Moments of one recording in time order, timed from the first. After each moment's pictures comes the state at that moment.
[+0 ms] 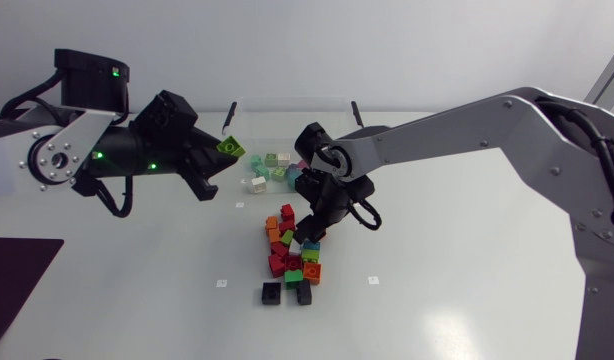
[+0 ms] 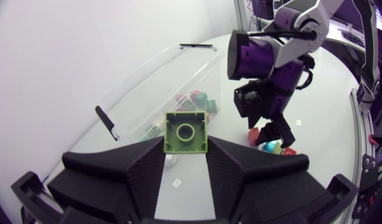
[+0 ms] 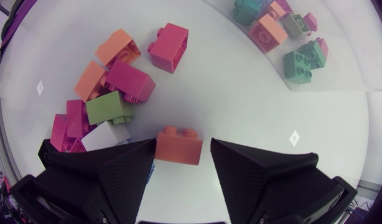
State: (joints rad) left arm -0.25 1.43 0.93 -0.07 0.38 0.56; right arm 0.61 2.14 1.44 -0.61 0.00 -0.17
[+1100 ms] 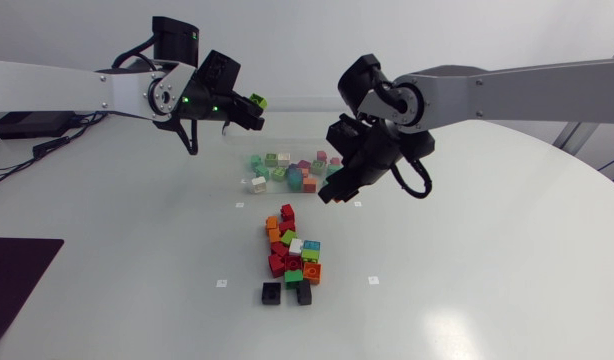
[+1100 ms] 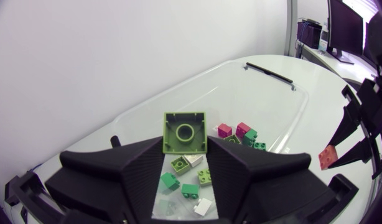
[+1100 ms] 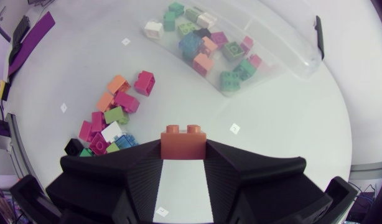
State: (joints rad) left arm -0.27 1.94 1.46 -0.02 0.23 0.31; right arm 0.52 1.85 1.40 -0.68 -0.01 -0.18
